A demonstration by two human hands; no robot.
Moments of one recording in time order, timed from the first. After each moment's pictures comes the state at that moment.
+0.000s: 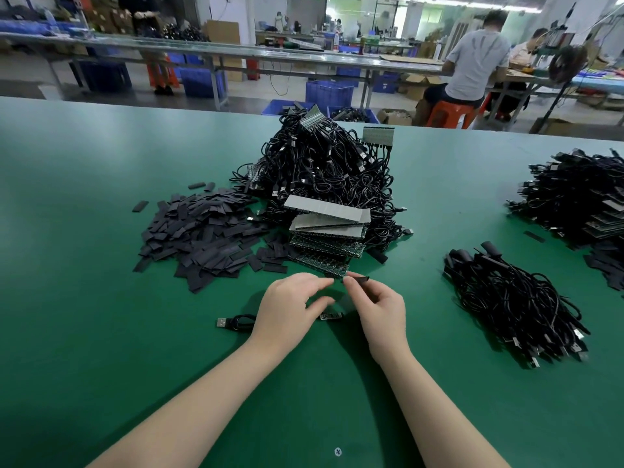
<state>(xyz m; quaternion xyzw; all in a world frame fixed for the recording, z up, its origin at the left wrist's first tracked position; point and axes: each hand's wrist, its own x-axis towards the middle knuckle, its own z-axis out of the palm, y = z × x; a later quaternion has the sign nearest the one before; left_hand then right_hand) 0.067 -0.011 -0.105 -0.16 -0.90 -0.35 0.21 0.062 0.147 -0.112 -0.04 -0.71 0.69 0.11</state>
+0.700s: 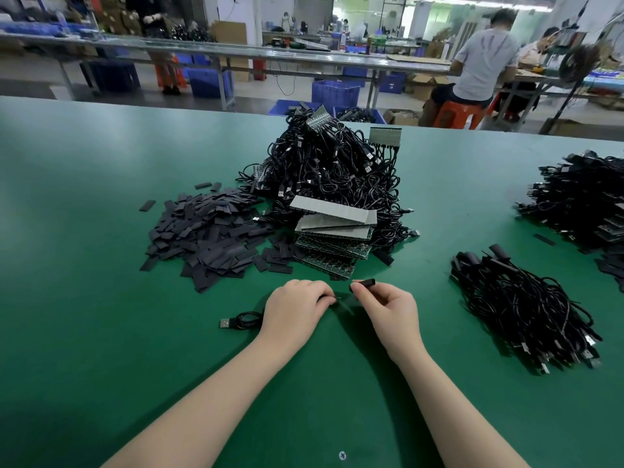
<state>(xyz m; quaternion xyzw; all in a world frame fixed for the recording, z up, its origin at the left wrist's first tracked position) 0.057 -0.008 -0.111 -0.11 -0.96 -0.22 0.13 0.055 0.163 -0.116 -0.03 -0.79 0.61 0.10</state>
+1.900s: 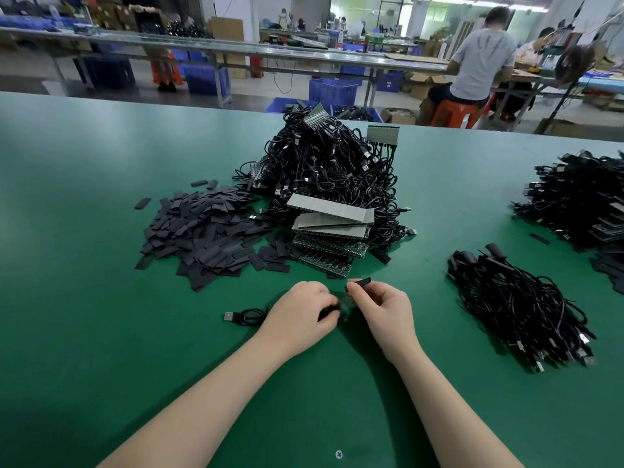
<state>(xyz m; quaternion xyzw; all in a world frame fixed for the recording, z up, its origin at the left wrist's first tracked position) 0.063 -0.006 -0.109 -0.21 -0.94 -0.26 0.07 0.055 0.164 -0.117 -0.01 -0.80 0.60 0.09</state>
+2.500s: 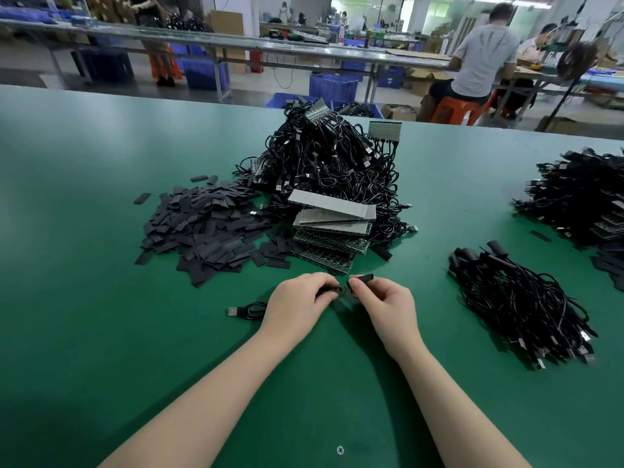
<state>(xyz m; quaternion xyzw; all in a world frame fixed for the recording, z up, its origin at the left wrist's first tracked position) 0.056 -0.004 -0.110 -0.11 -0.93 -0.33 0.12 0.058 0.162 -0.111 -0.01 -0.78 0.62 0.09</state>
